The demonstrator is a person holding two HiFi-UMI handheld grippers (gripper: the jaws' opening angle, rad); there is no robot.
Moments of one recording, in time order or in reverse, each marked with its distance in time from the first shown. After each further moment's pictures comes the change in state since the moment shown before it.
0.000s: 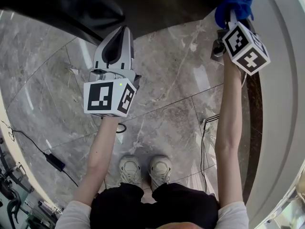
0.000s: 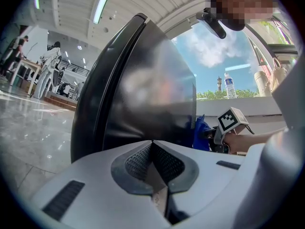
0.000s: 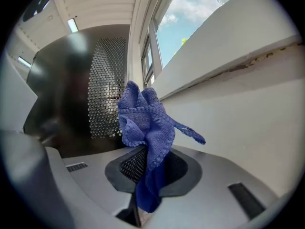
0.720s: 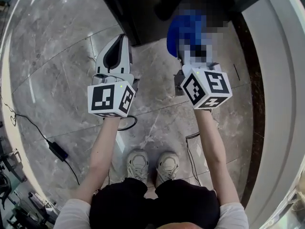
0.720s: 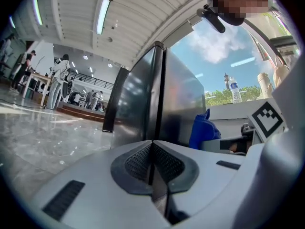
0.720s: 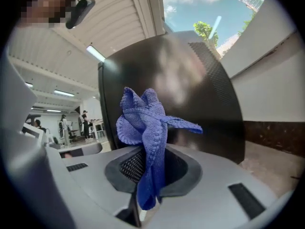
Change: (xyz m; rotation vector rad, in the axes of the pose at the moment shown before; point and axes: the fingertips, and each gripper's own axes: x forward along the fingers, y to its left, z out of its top) left arm -0.078 0.061 0.029 0.043 -0.021 0.130; right arm -0.112 0.225 -0.052 0.093 0.028 0.496
